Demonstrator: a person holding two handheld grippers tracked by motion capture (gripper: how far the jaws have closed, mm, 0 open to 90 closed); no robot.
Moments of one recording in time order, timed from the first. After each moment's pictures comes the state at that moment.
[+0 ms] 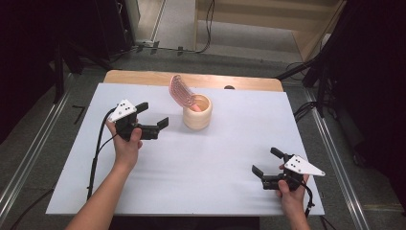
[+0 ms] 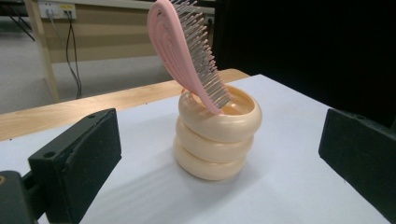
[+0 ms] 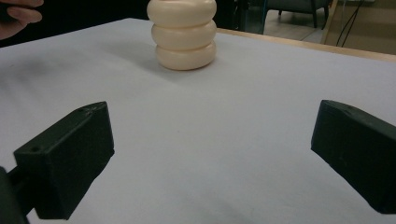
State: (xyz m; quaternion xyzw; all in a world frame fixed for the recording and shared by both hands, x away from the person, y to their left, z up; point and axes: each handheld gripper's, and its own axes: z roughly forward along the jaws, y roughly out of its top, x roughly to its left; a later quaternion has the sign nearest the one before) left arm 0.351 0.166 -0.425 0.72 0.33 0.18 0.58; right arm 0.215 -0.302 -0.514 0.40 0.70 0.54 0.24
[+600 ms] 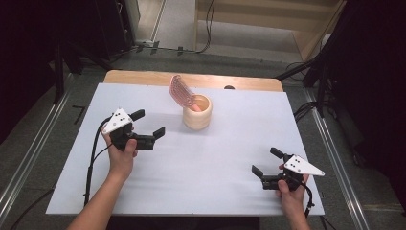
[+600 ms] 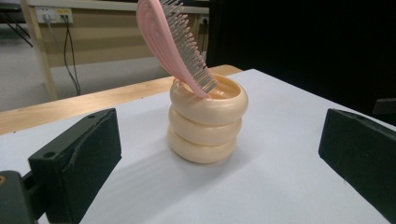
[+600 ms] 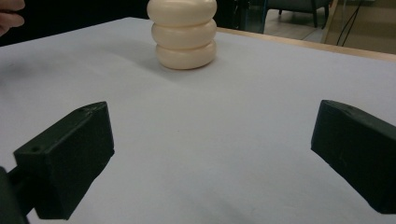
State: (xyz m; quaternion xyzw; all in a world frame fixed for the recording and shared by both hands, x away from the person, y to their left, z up) left arm 0.327 0.178 -0.430 0.73 0.32 0.19 0.58; right arm 0.215 -0.302 -0.514 0.40 0.70 0.54 0.24
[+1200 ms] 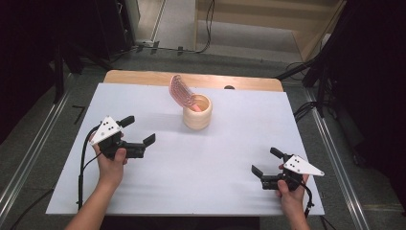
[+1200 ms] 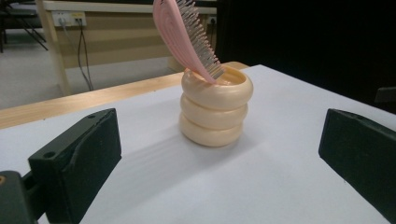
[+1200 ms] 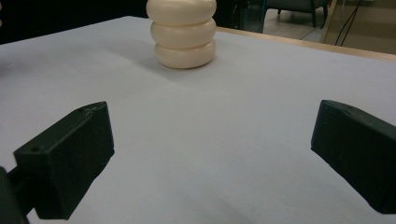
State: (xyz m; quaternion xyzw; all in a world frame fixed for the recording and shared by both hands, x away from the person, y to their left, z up) left arm 0.304 0.202 -0.434 0.72 0.32 0.21 0.57; right arm 0.215 -0.301 -0.514 0.40 0.70 0.54 0.24
